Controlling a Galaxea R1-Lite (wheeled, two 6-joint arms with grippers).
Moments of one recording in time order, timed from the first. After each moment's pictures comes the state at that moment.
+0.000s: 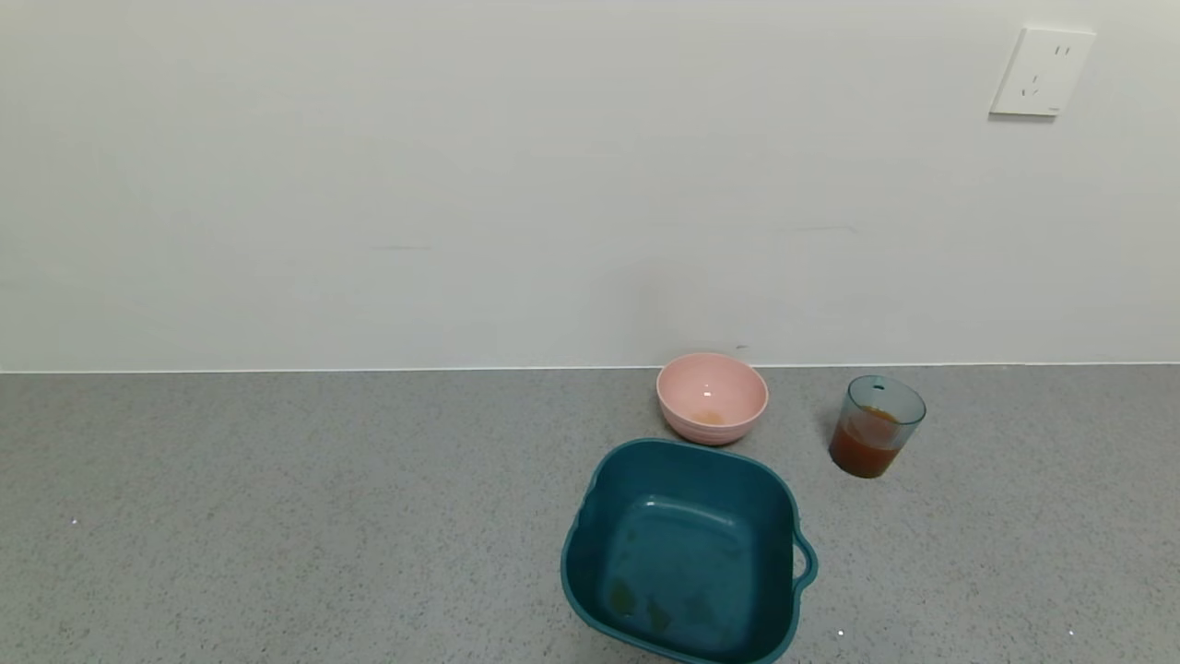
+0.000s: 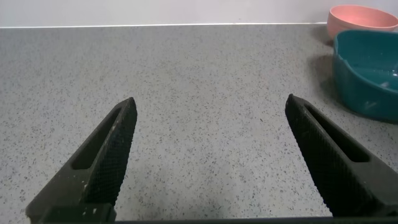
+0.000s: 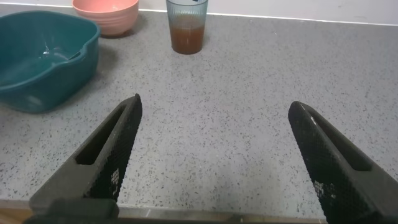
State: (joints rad) left arm 0.00 0.00 0.00 -0.01 0.00 -0.03; right arm 0.00 0.00 0.00 0.01 0.01 -0.01
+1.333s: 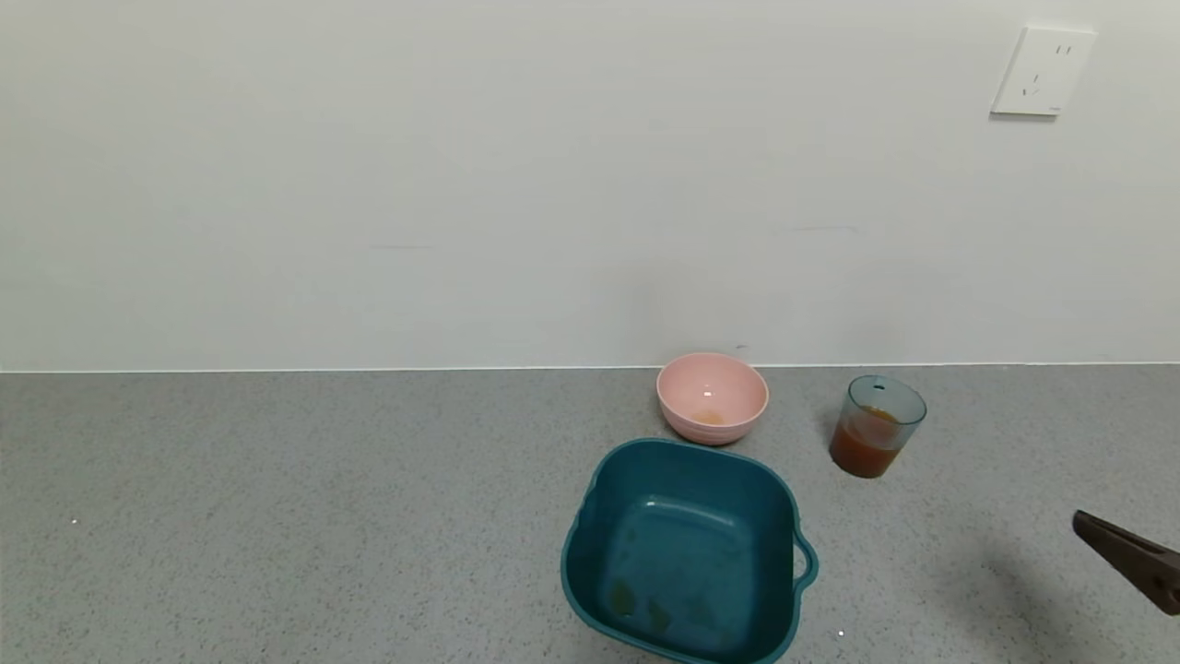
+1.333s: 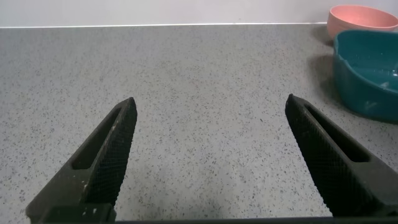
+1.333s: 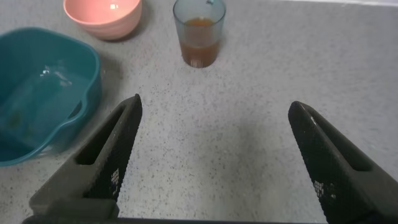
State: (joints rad) left arm 0.00 0.00 0.00 -0.01 0.00 -0.03; right arm 0.03 0.94 -0.38 -0.25 0.05 0.01
